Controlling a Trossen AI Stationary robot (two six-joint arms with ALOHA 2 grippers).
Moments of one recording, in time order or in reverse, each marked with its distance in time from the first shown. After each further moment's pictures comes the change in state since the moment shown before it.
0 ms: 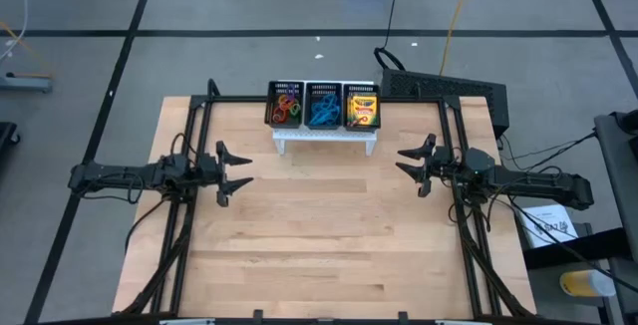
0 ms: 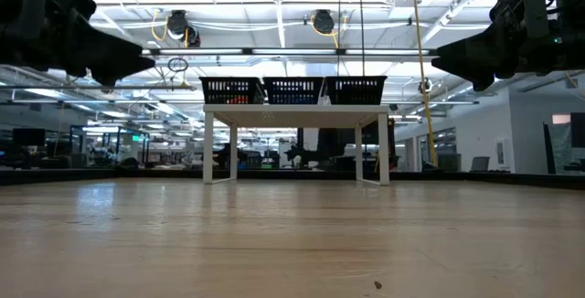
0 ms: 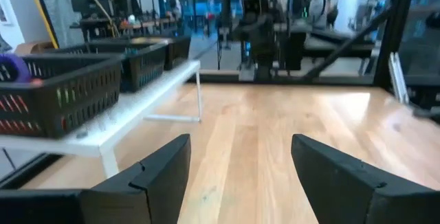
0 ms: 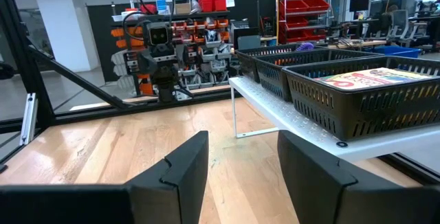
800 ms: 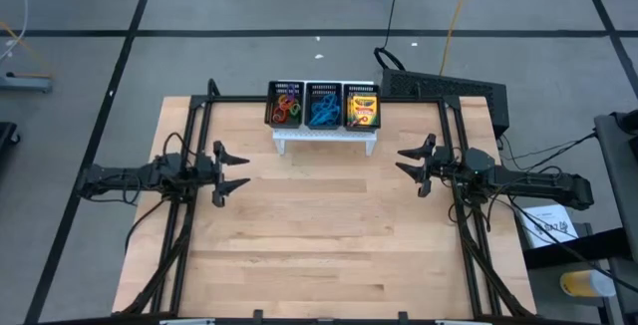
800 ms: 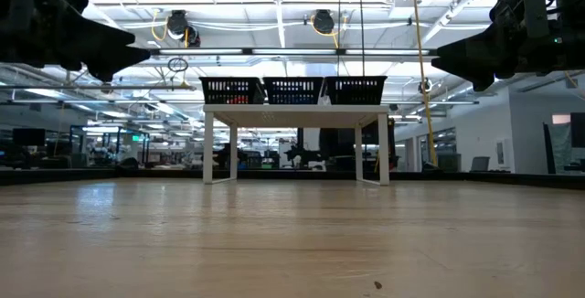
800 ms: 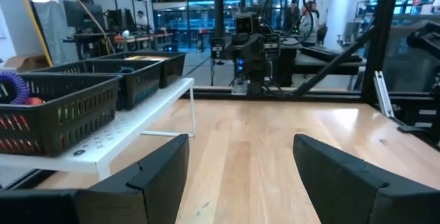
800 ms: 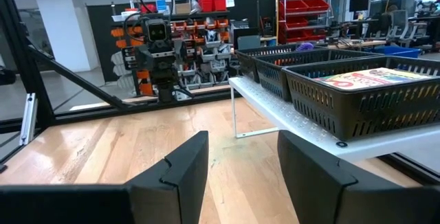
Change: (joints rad) left arm 0.001 -0.113 0.003 -0.076 0.032 -0.001; right arm 0.000 0.000 0.000 0.000 0.000 0.000
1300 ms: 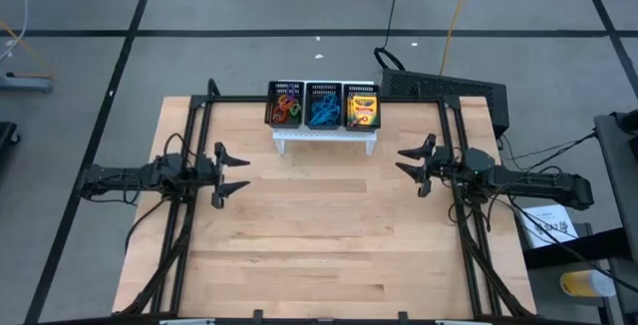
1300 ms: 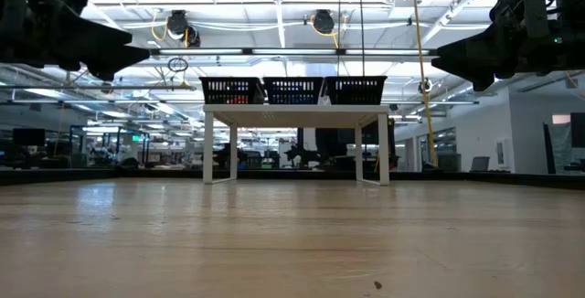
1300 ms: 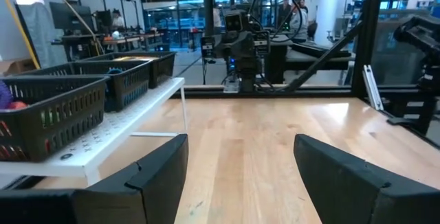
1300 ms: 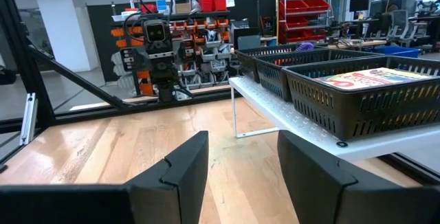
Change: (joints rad) left arm 0.001 0.001 0.000 -0.011 0.039 0.012; right arm 0.000 0.000 0.000 0.000 0.000 0.000
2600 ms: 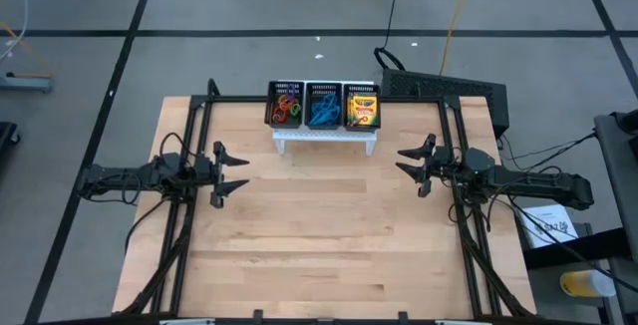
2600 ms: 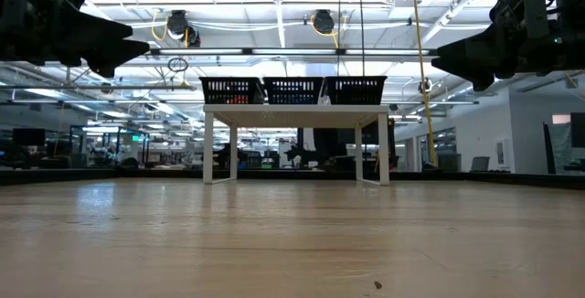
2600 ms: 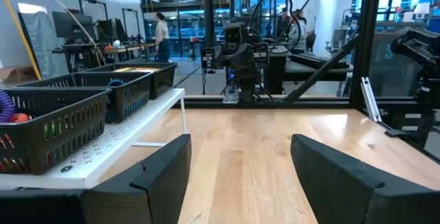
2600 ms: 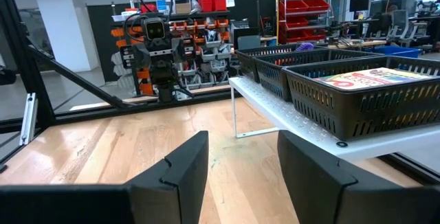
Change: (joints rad) left arm 0.000 0.000 -0.003 0.059 -0.001 0.004; right arm 0.000 0.000 0.000 0.000 0.000 0.000
